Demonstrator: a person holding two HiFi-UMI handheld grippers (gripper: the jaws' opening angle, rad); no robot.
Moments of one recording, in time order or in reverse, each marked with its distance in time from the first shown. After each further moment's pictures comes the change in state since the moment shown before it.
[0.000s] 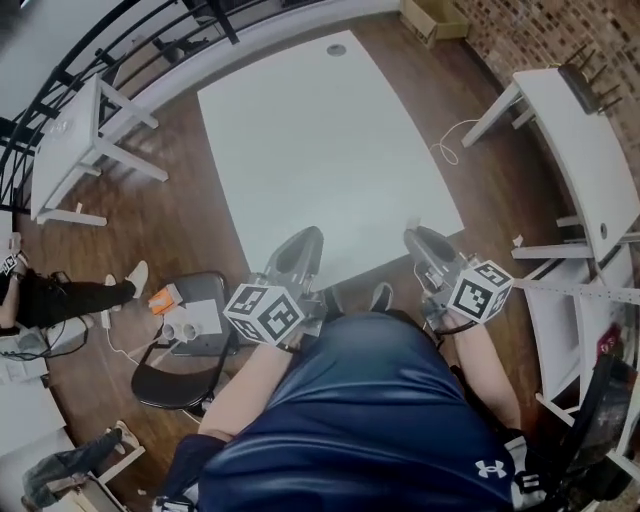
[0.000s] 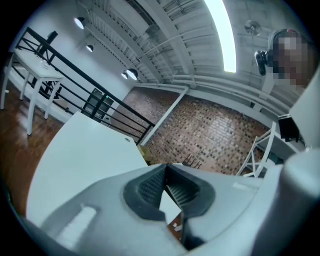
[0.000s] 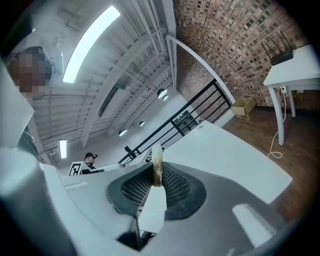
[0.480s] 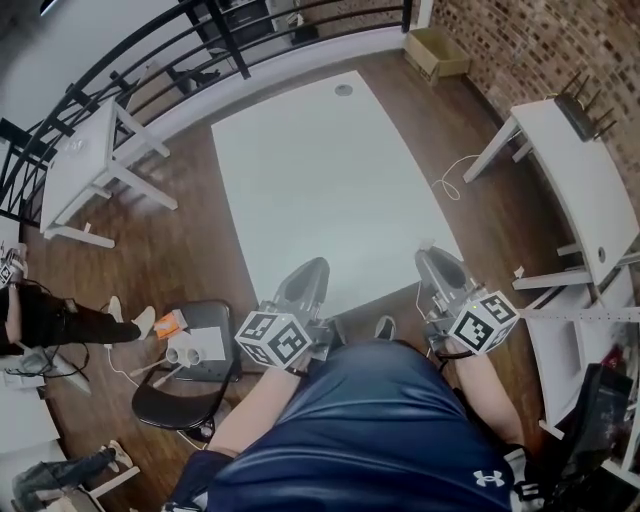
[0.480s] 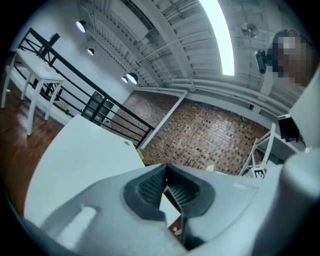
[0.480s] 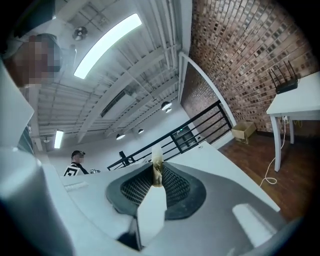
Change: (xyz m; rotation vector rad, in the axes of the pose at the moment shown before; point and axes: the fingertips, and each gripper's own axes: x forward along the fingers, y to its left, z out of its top) left arm -0.003 -0.008 0.007 0.007 -0.048 0.000; right arm -0.017 0.020 0.050 -0.156 -0.148 -0.048
